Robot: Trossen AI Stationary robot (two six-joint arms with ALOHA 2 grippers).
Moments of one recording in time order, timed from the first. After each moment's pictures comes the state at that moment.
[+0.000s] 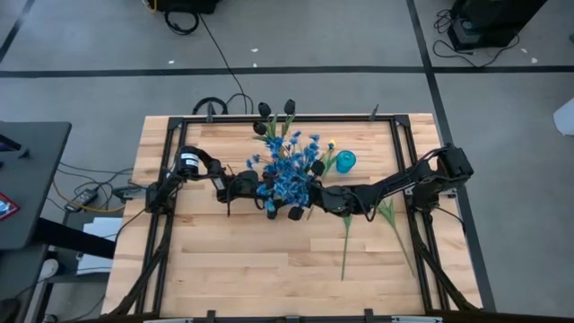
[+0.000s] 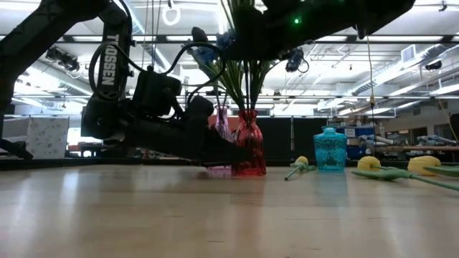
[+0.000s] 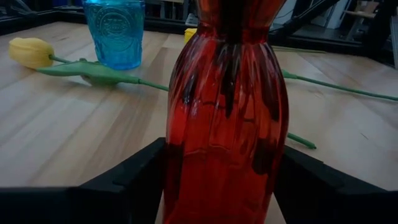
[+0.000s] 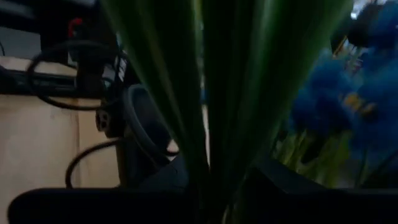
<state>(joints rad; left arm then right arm) 0.14 2.20 0.64 1.40 0.15 -0.08 0.20 1.70 0.89 0.65 0.72 -0.18</state>
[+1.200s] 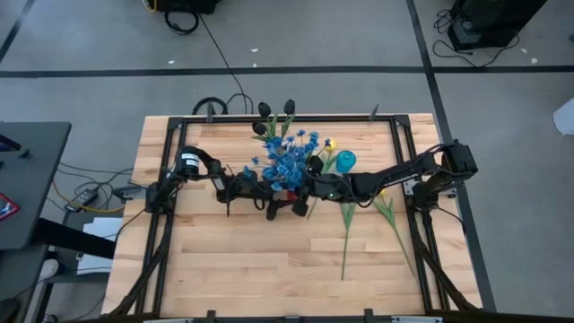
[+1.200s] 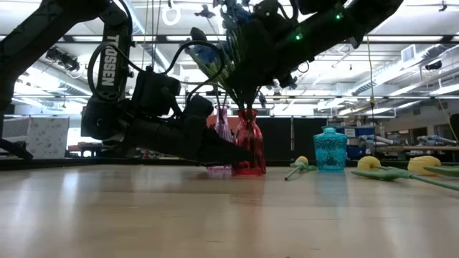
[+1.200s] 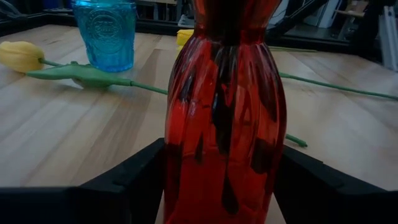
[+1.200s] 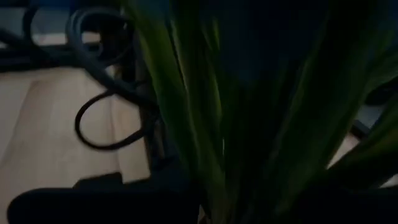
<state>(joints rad) 0.14 2.20 0.64 1.43 0.17 -0.07 0.08 1.65 0.89 0.34 0.46 0.13</state>
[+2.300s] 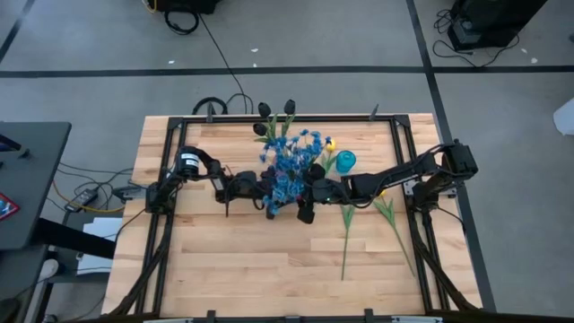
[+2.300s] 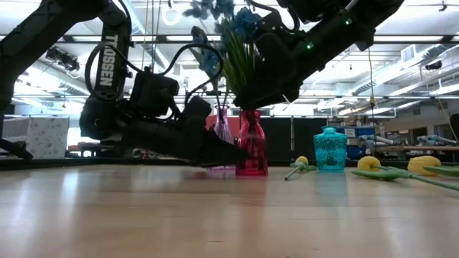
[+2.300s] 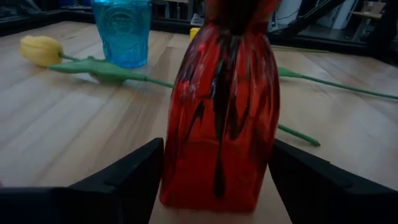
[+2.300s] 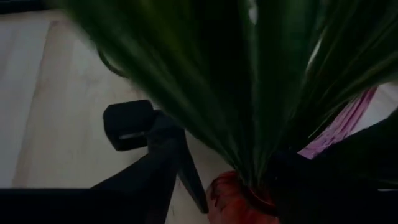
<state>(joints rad) 0.14 2.20 0.62 1.43 0.13 -0.08 0.09 1.65 0.89 0.15 0.33 0.22</state>
